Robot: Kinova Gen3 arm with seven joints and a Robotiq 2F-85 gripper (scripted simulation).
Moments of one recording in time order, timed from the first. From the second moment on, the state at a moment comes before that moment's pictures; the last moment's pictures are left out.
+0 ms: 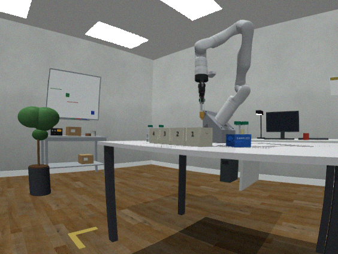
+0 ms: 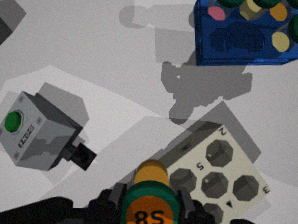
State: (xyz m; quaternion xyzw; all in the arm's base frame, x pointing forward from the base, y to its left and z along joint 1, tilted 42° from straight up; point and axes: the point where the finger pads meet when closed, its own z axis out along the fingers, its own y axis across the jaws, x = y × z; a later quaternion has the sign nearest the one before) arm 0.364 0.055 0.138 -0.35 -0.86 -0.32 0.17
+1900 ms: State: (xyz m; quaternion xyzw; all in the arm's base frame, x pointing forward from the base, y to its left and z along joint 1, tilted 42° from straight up) arm 0.400 -0.010 0.063 -0.35 -0.86 -0.32 0.17
